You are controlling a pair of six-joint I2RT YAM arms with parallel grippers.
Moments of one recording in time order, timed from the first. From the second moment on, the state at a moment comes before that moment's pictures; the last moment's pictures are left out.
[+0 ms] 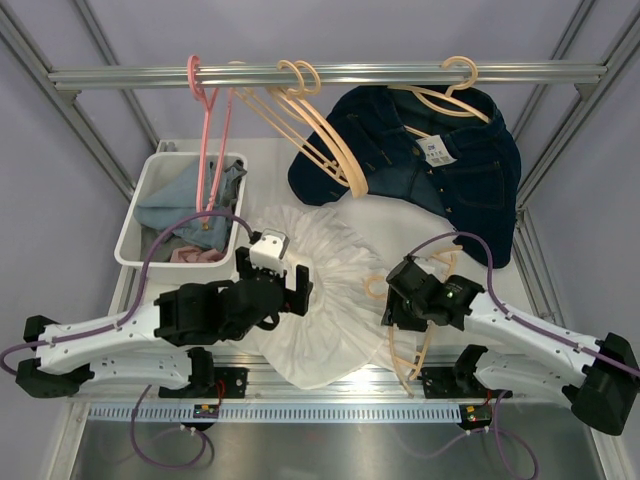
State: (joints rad) left arm -1.35 0.91 1.01 -0.77 -0.77 -0.66; right arm 0.88 1.00 0.71 -0.85 0.11 1.01
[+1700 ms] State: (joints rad) left arm -1.35 0.87 0.94 -0.68 -0.67 -0.64; right arm 0.91 1.05 0.56 -0.71 0.17 1.17
